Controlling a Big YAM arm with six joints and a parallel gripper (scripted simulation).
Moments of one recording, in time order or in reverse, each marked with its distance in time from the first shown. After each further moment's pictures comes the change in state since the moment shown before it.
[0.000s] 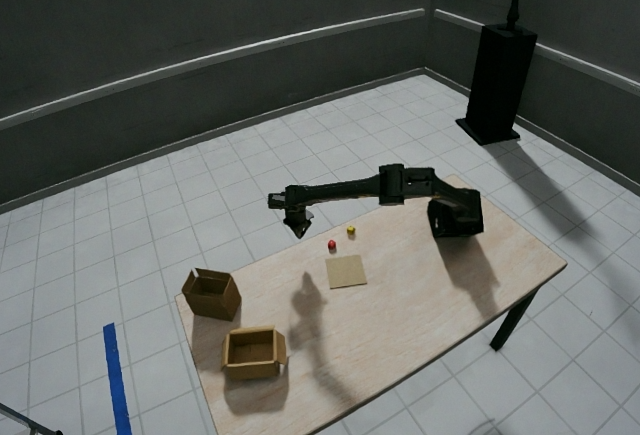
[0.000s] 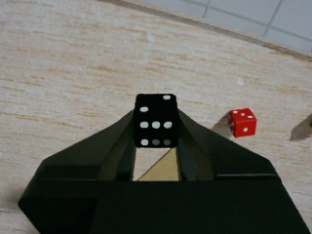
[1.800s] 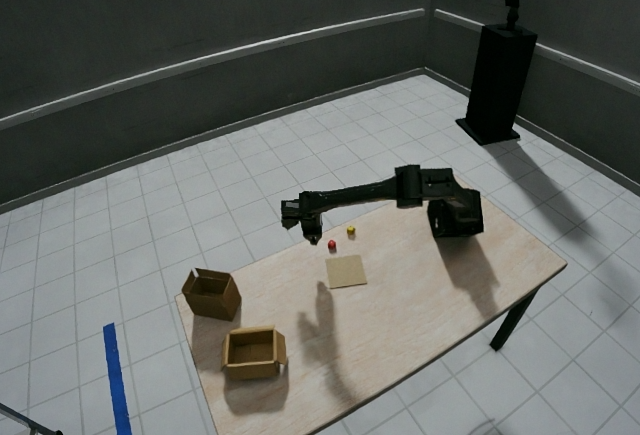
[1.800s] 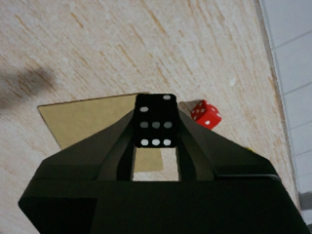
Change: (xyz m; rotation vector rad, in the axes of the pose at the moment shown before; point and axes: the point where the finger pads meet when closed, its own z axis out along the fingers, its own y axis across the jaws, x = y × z) arm 0.065 -0.016 -0.003 0.018 0.034 -0.813
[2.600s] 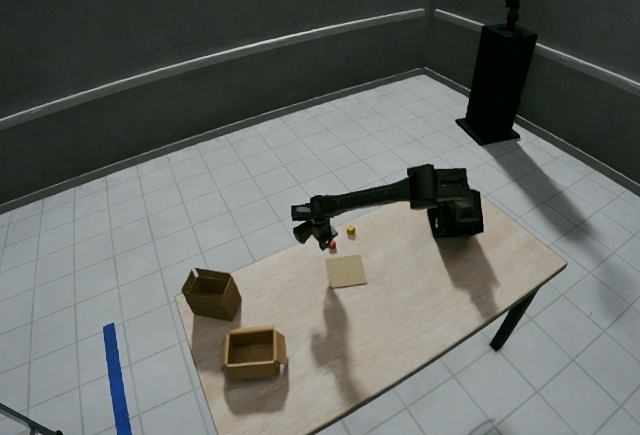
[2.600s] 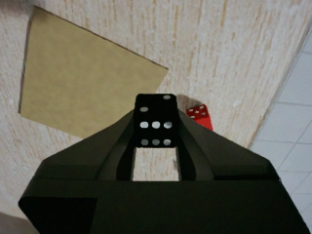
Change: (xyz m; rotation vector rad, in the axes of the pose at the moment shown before) arm 0.037 0.021 0.001 0.001 -0.003 -0.609
